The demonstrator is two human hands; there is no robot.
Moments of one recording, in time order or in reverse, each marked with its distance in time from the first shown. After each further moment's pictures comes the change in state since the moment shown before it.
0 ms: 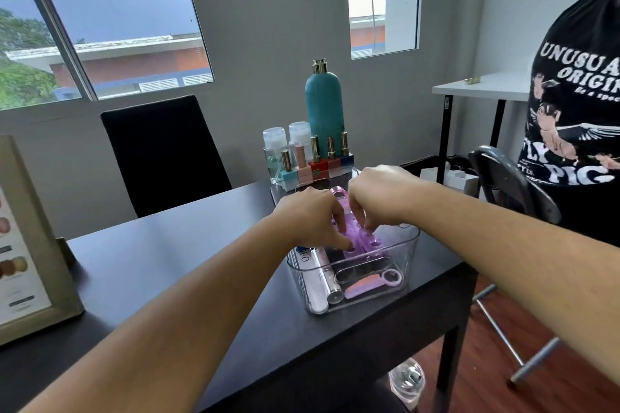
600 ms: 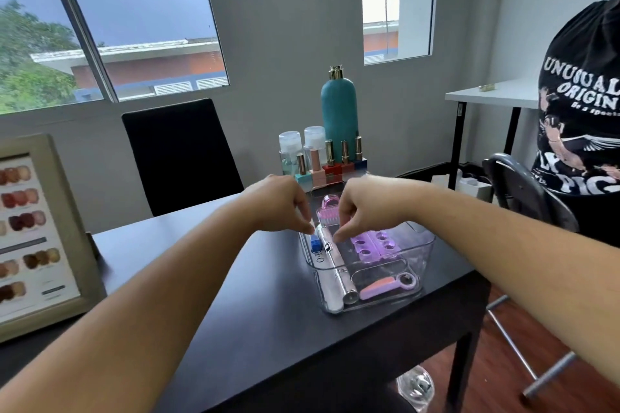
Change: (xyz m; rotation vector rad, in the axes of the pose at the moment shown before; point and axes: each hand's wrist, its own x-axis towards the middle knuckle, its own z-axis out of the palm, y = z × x) left_hand -0.032 -0.049 -0.034 -0.007 0.025 -0.183; right_hand 0.005 -0.017 -0.012 0.481 -0.139 -0.125
